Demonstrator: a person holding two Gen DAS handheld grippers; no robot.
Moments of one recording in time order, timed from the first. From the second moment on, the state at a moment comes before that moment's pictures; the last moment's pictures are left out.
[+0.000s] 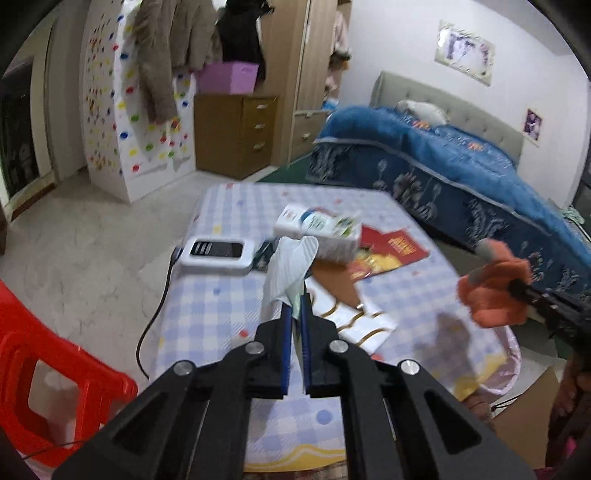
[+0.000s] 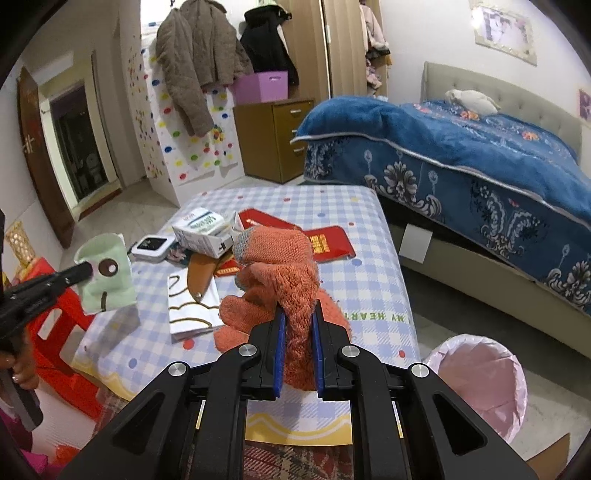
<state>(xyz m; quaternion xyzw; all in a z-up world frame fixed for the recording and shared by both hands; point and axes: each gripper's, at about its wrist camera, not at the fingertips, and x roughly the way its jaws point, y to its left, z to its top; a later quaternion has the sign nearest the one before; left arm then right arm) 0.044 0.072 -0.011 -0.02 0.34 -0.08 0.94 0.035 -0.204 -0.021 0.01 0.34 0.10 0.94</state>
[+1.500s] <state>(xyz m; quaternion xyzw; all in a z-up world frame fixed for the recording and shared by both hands) 0.073 -0.337 -0.082 0.20 0.36 -0.42 0.81 -0.007 -0.460 -0.107 0.16 0.40 -0.17 0.89</state>
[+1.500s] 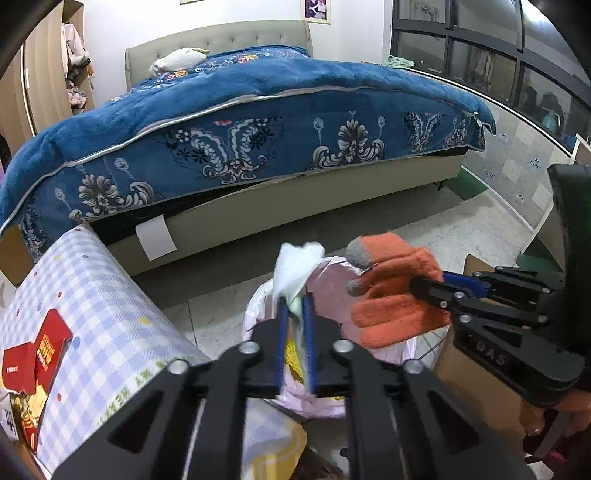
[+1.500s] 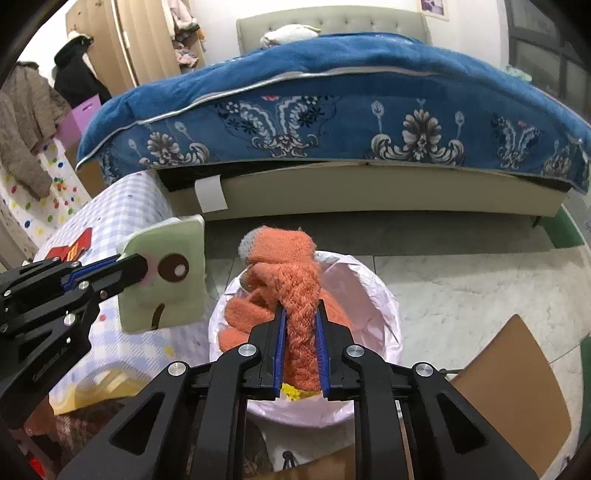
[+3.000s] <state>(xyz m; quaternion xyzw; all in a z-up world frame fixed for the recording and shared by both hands) 0.071 0.097 -0.050 0.01 0.37 -0.01 0.93 0.082 -0.129 -0.056 -0.04 0.40 0.15 0.90</state>
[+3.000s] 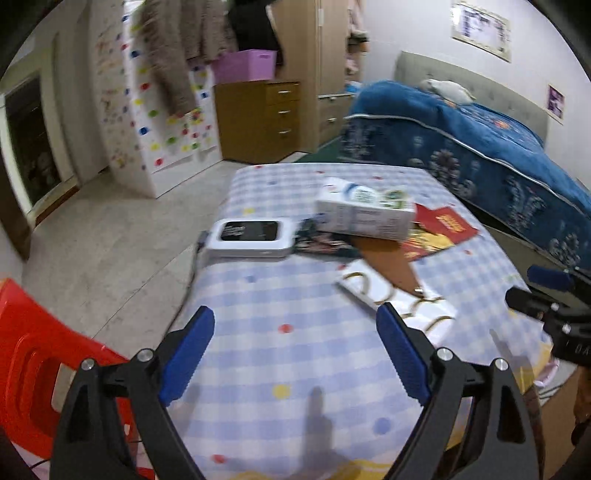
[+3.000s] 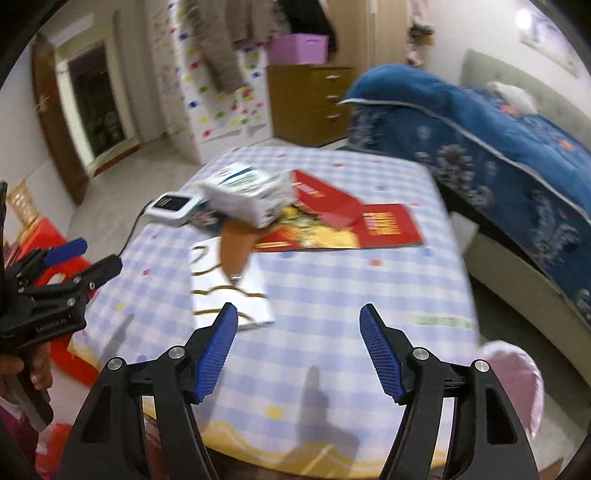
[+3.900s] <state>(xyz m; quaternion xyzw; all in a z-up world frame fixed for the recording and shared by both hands) 0.066 0.110 -0.059 0.00 0.39 0.01 0.92 0.093 -0.060 -0.100 -0.10 0.46 0.24 0.85</state>
